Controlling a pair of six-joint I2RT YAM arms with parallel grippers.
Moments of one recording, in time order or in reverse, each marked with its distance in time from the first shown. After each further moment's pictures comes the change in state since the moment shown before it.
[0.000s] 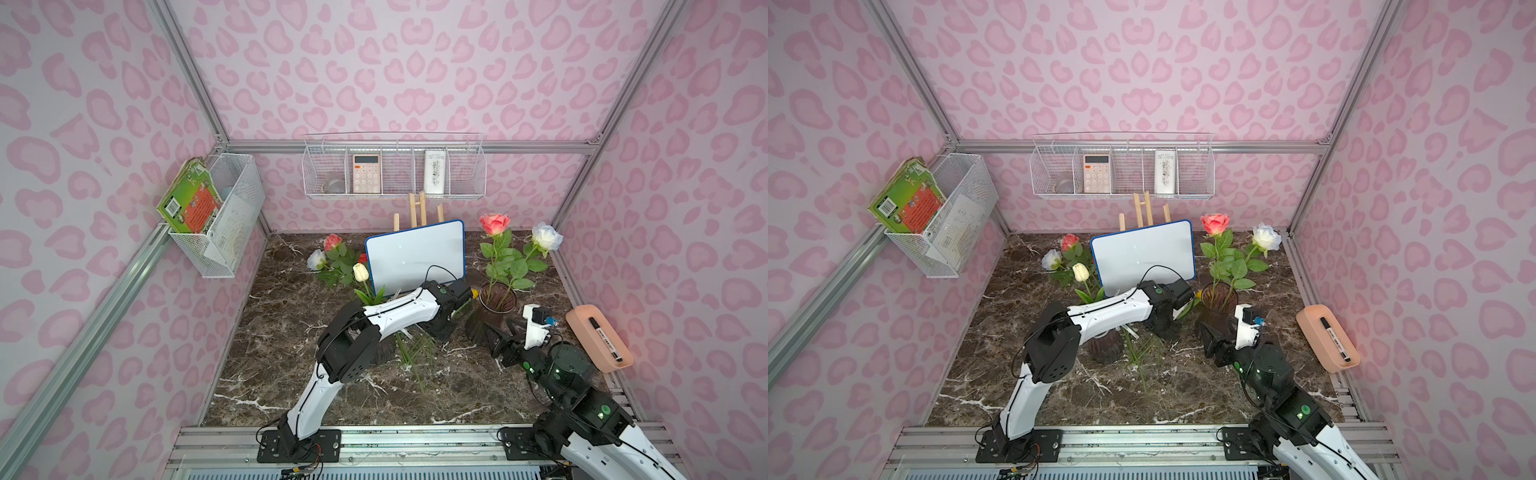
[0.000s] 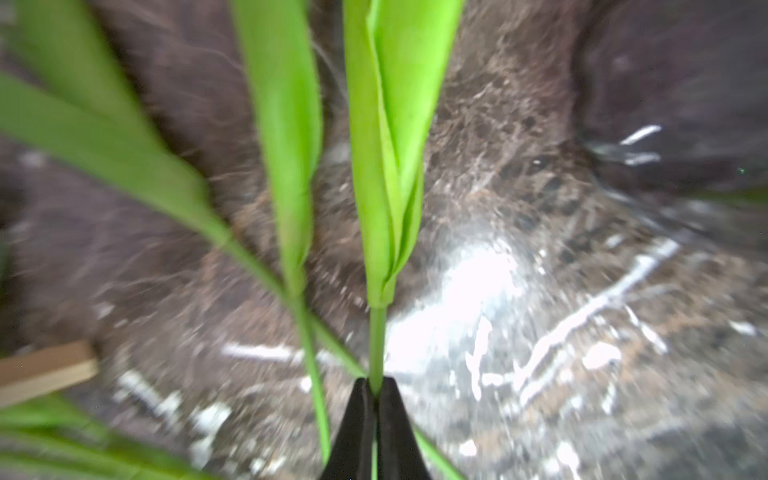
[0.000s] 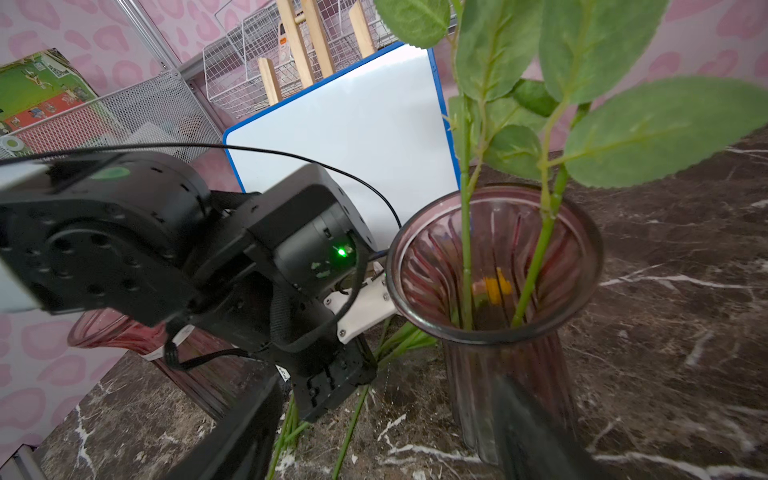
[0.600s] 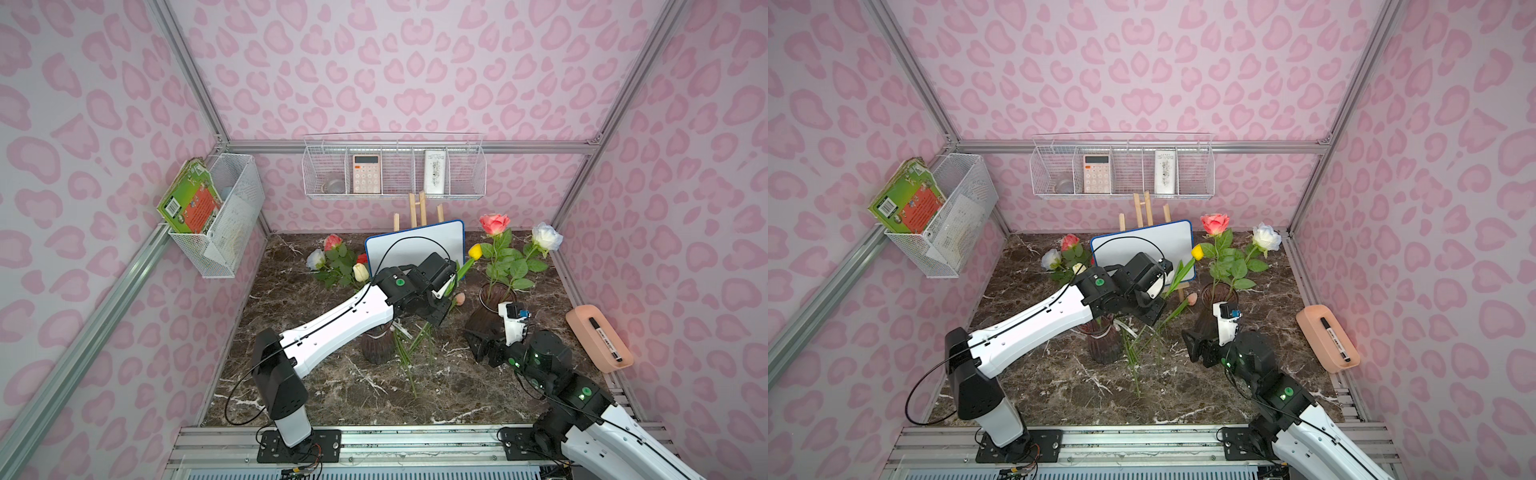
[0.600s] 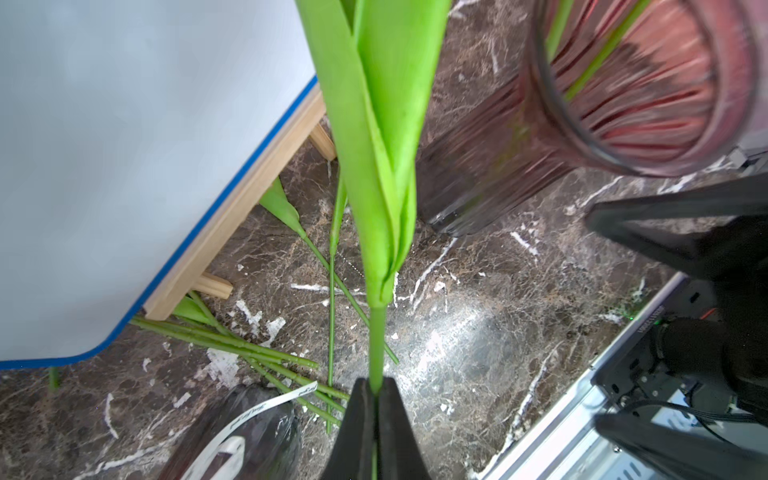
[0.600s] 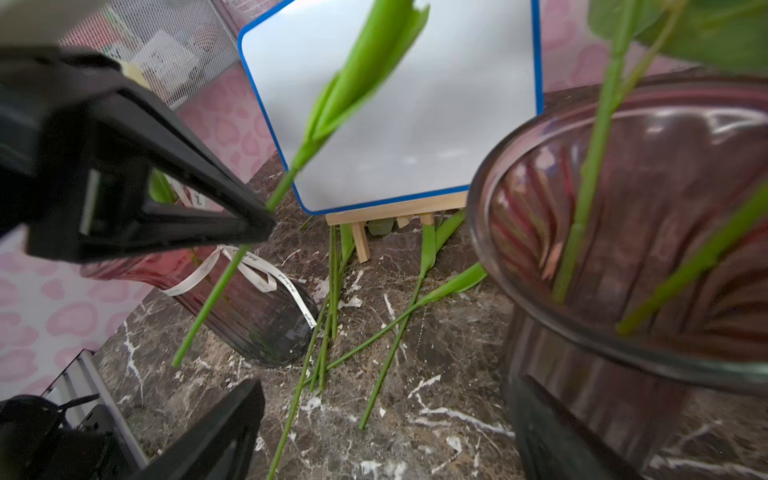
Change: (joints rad) left arm -0.001 -0.471 -0.088 0.022 0.031 -0.050; right arm 0.000 0.226 0.015 0.060 -0.206 -0.004
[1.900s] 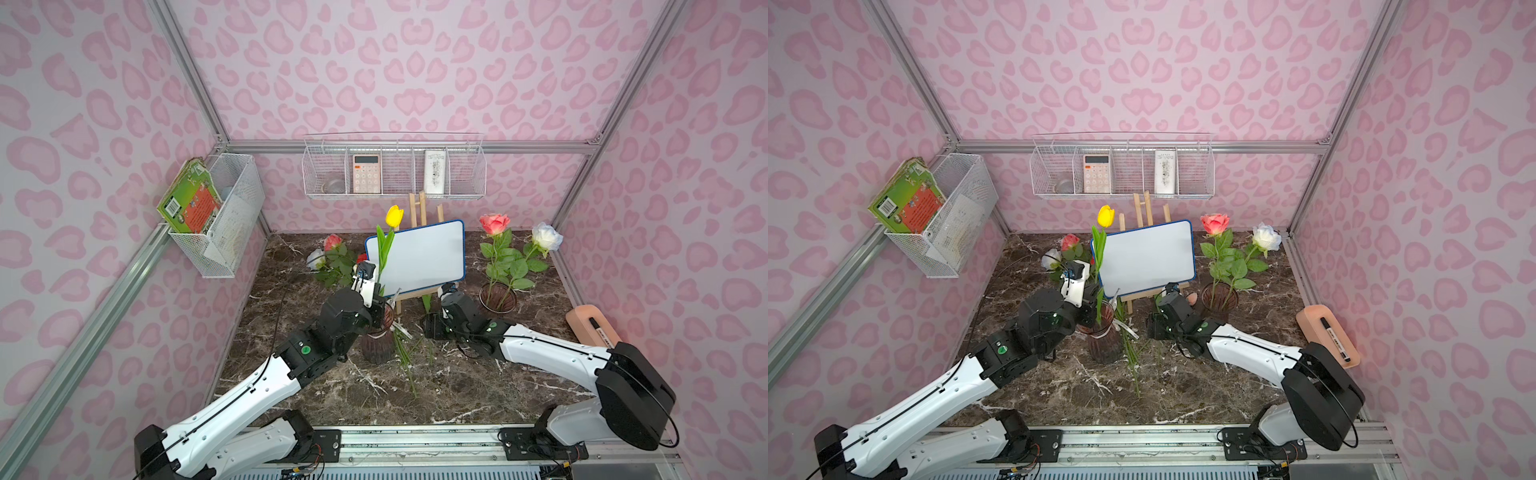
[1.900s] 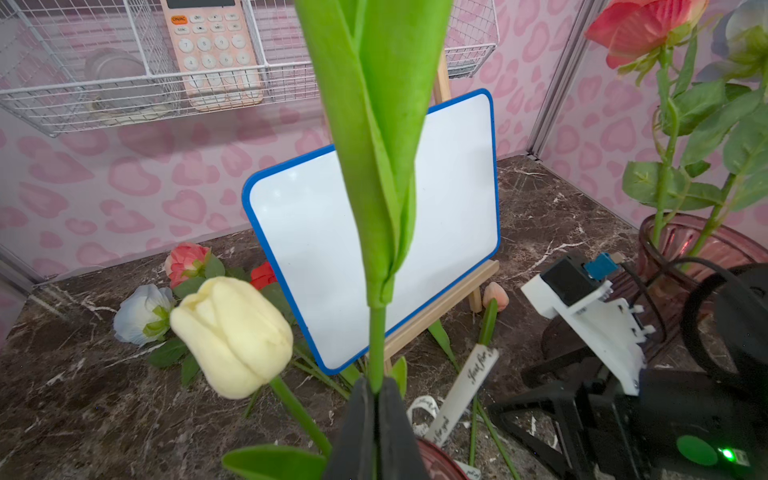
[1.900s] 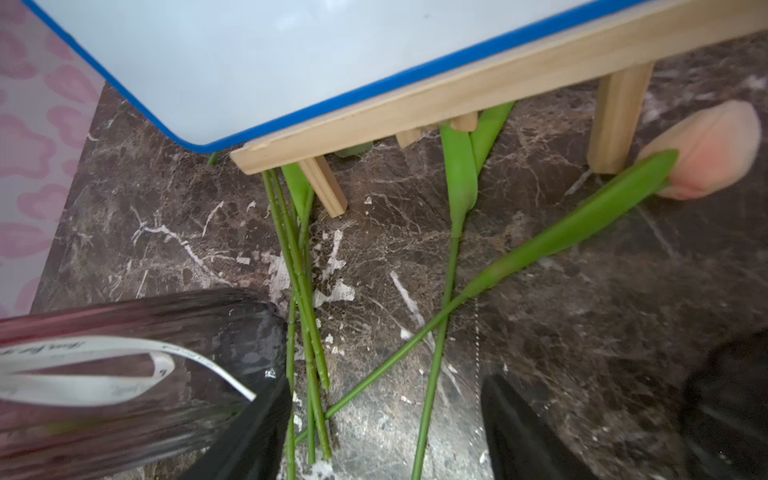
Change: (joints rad) left arm 0.133 -0.713 -0.808 0.711 -0.320 0.105; right arm 0.140 0.916 0.418 0.041 0.126 0.269
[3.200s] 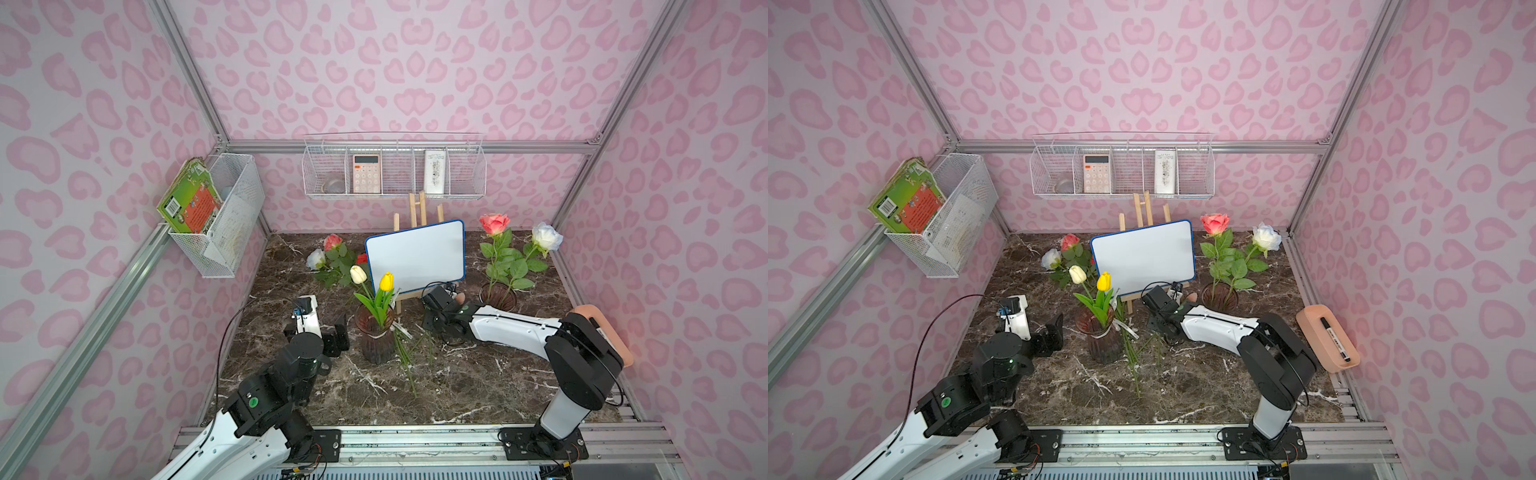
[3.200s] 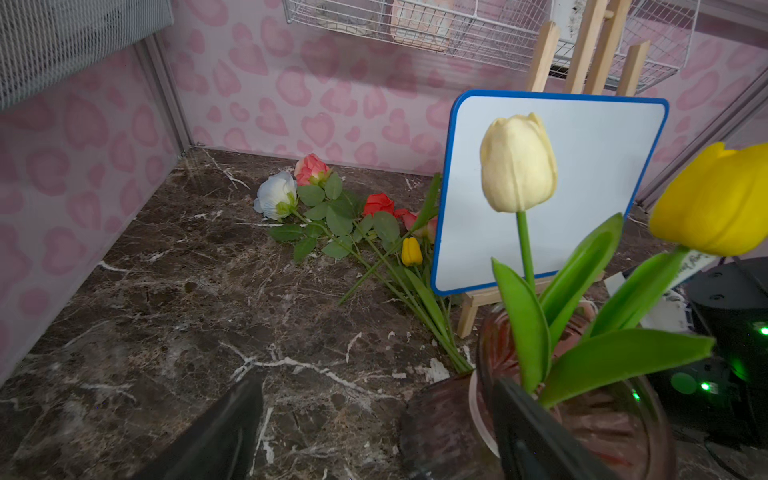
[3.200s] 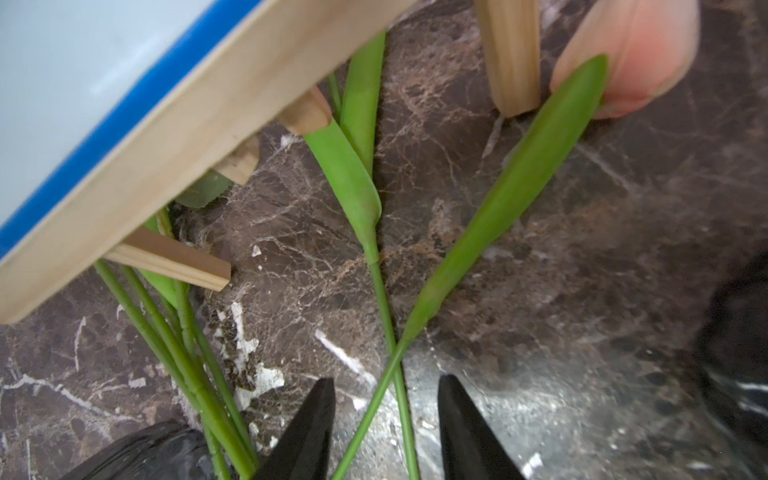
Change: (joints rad) left arm 0.001 -0.446 -0.205 -0.344 -0.278 -0.301; right arm 0.000 0.275 0.223 -0.190 0.133 0.317
